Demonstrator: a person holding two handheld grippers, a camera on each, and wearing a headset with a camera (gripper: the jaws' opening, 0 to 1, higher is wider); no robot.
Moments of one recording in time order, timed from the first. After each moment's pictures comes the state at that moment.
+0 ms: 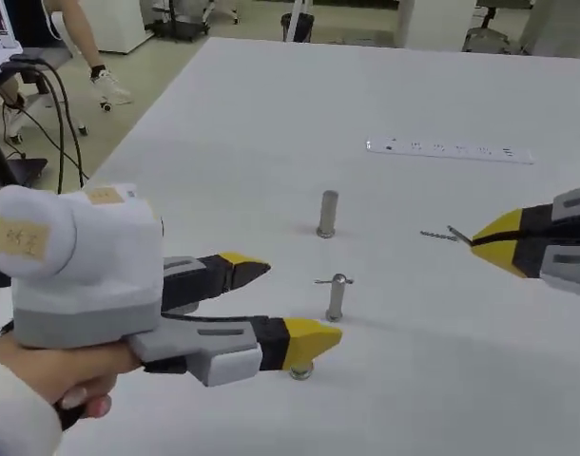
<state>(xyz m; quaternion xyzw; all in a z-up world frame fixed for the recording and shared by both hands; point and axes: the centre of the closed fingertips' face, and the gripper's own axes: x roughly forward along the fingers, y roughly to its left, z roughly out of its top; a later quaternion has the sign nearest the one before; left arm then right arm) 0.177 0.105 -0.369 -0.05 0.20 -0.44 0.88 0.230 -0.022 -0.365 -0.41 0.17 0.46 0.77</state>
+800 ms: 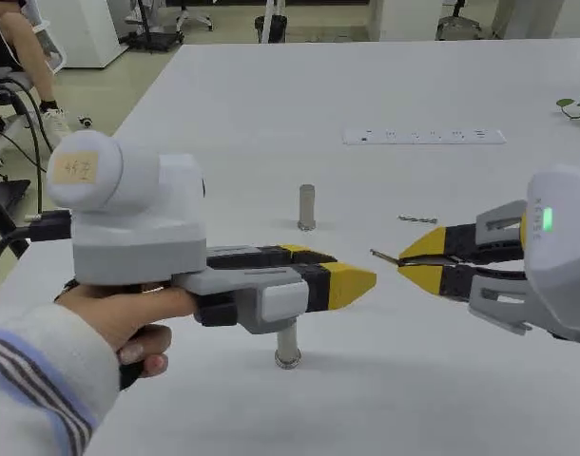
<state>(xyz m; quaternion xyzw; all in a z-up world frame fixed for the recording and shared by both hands) 0.169 0.051 -0.358 -0.14 0.25 -0.48 0.83 0.175 0.027 -0.367 -0.44 0.09 0.48 0.75</state>
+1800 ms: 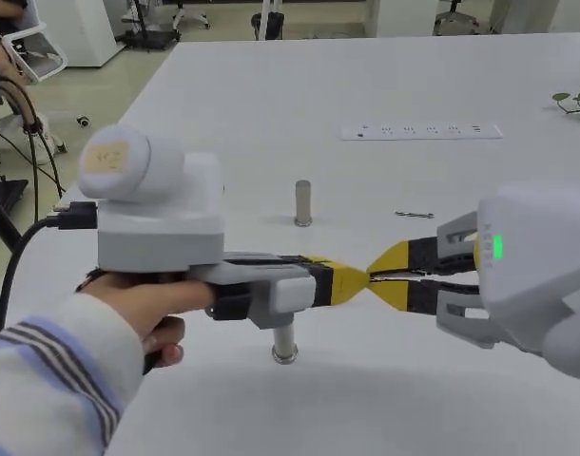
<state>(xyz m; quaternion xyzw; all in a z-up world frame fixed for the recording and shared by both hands) 0.160 0.047 -0.369 -0.14 0.29 -0.50 0.81 0.155 0.053 -0.371 -0.45 0.08 0.51 0.73</state>
